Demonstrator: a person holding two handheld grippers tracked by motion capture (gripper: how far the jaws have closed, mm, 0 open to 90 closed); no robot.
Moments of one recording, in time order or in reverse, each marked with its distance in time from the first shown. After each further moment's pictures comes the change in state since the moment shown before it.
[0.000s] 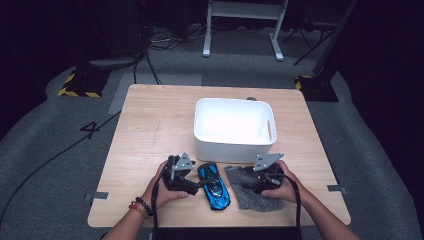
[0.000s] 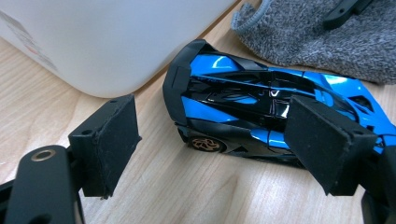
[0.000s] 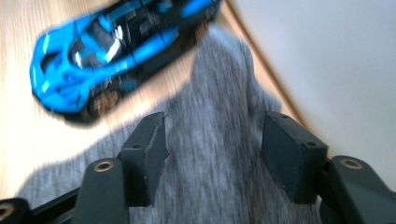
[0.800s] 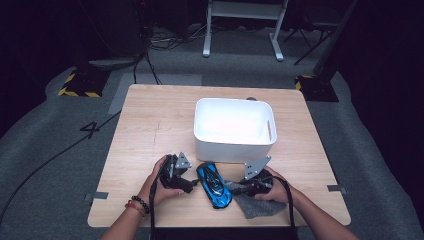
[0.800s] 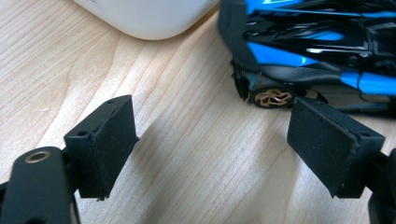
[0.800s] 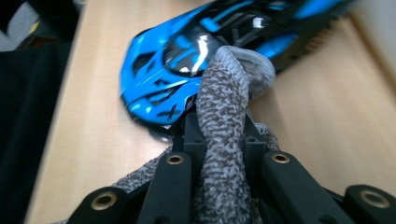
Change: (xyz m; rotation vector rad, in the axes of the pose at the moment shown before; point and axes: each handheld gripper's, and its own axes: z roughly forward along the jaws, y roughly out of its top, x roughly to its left) left arm 0.018 -0.013 0.005 0.132 0.120 0.006; right arm 0.013 0.006 0.034 -0.050 0.303 -0.128
